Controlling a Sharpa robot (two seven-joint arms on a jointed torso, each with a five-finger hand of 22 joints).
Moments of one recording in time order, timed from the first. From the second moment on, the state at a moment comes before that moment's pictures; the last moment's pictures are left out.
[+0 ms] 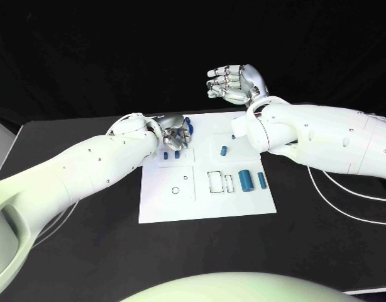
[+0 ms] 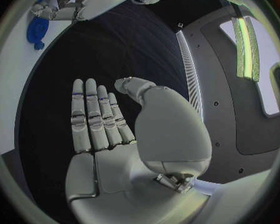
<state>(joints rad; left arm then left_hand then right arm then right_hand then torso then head) 1.20 -0.25 0.01 0.85 -1.45 -0.04 0.05 1.45 -0.24 0.66 0.08 0.05 0.88 0.17 0.33 0.37 0.92 0.11 0.50 0.14 1.20 0.05 1.40 0.85 0.17 0.89 0.15 1.11 0.71 1.29 -0.73 -0.08 1.39 -0.33 -0.68 0.39 1.31 -0.22 0.57 0.05 0.53 0.82 0.21 0.22 0.26 0.96 0.18 0.27 0.07 1.06 0.12 0.17 0.40 0.18 1.01 0.23 0.07 0.21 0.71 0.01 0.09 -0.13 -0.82</state>
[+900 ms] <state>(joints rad) 1.20 -0.24 0.00 0.84 -1.45 -0.08 0.05 1.48 -0.20 0.70 0.03 0.05 0.95 0.16 0.32 0.37 1.02 0.10 0.48 0.14 1.27 0.03 1.42 0.90 0.17 0.96 0.13 1.20 0.81 1.29 -0.73 -0.08 1.39 -0.33 -0.68 0.39 1.31 -0.22 0.57 0.05 0.53 0.82 0.21 0.22 0.26 0.96 0.18 0.27 0.07 1.06 0.12 0.17 0.40 0.18 1.01 0.23 0.07 0.20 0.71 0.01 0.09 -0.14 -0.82</state>
